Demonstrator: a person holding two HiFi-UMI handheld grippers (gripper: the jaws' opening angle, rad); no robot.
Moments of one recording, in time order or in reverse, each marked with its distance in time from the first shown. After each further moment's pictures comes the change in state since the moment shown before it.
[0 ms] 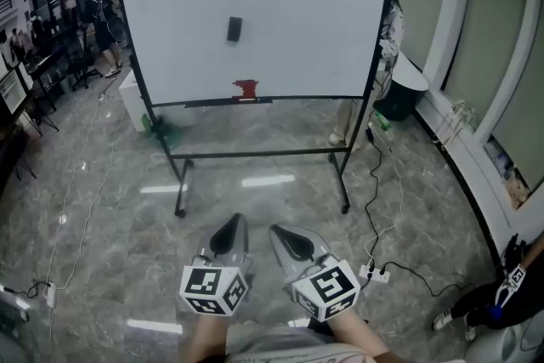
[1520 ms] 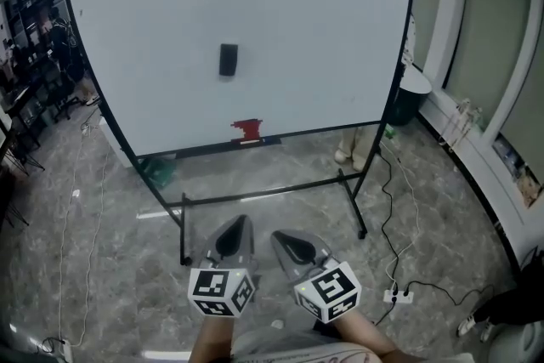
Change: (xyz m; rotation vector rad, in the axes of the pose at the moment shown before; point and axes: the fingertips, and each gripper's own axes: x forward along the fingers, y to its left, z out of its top) left arm 0.198 0.128 0.030 0.042 0.027 -0.088; right arm 0.199 -0.115 0.009 0.016 0.032 -0.072
